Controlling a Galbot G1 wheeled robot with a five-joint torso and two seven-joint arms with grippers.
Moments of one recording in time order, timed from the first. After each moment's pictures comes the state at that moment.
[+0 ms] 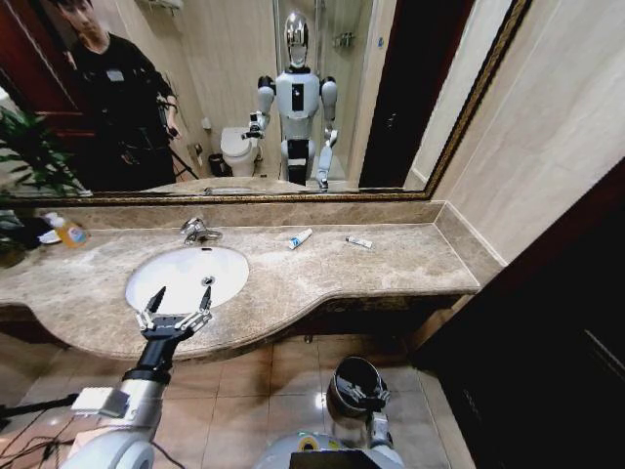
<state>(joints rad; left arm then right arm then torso) 1.84 -1.36 -0.82 -2.47 -0.37 0.04 0.05 -1.42 1.39 0.20 1.17 0.17 0.36 0.41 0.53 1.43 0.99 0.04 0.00</state>
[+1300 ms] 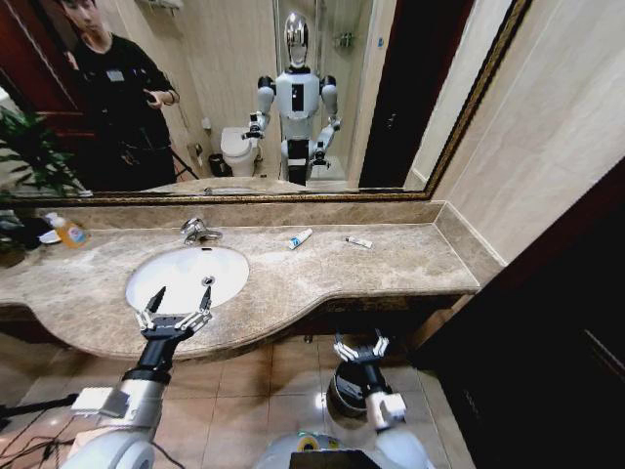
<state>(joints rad) 1.84 -1.36 -0.82 -2.47 -0.37 0.04 0.05 -1.60 1.30 0.19 2.07 0.04 0.11 0.26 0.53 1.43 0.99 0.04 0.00</state>
